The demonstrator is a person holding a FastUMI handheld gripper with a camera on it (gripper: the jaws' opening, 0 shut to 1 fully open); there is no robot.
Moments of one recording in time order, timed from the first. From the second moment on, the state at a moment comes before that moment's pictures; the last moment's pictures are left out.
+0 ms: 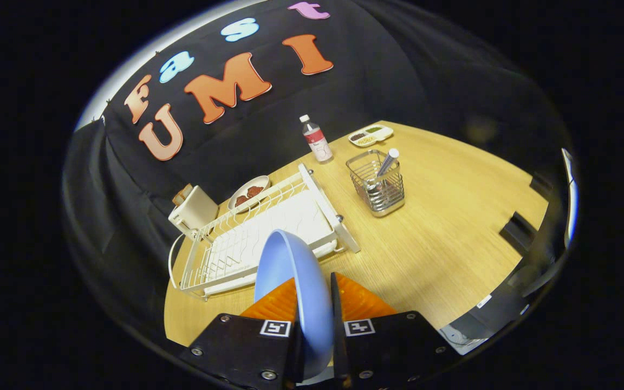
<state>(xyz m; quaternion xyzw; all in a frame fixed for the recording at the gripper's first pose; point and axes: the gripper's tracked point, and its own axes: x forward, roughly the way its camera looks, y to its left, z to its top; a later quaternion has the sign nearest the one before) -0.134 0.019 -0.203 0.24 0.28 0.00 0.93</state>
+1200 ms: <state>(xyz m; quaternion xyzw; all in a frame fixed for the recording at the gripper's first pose) -0.126 -0.067 -0.240 0.20 0.32 -0.06 0.92</state>
